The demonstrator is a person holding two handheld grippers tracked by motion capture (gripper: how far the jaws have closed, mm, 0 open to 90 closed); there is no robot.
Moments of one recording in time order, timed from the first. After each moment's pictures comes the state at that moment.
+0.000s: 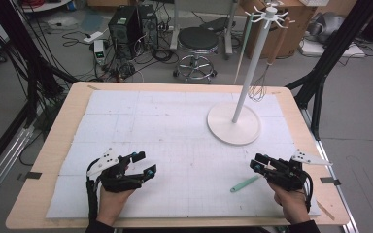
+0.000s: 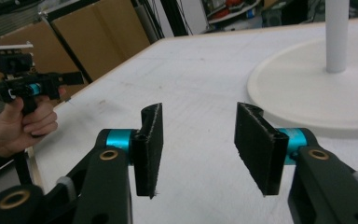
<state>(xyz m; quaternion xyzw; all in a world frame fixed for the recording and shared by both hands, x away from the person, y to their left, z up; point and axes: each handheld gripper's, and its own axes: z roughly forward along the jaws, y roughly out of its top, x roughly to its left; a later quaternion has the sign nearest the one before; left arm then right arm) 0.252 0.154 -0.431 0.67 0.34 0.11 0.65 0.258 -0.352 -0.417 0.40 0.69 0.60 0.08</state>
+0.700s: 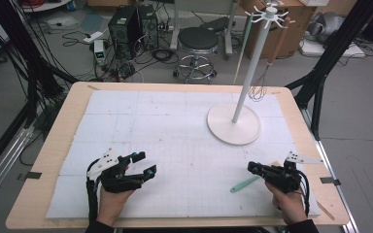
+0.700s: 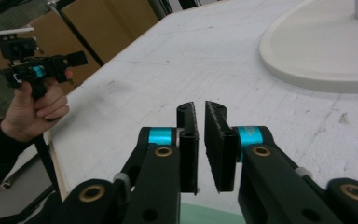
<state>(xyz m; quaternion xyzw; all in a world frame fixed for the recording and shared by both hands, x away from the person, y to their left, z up) 0.252 0.156 -0.431 0.67 0.34 0.11 0.65 0.263 -0.352 -0.437 0.41 0.69 0.59 0.01</state>
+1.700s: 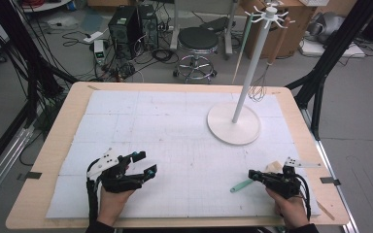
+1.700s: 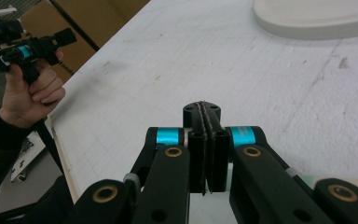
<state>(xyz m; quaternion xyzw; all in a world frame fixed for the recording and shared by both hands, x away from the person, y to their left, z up) 0.250 0.154 -0.429 0.67 0.34 0.11 0.65 0.256 -0.358 -0.453 0.44 0.70 0.56 -0.02</state>
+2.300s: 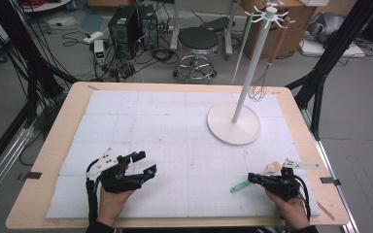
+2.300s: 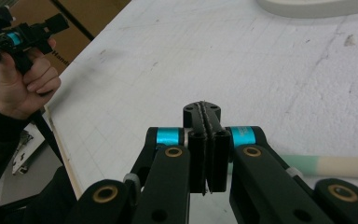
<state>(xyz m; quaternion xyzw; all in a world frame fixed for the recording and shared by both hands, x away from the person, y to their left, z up) 0.249 0.155 -0.428 0.67 0.34 0.11 0.66 0.253 -0.355 -0.456 0.45 0.71 0.54 -0.04</state>
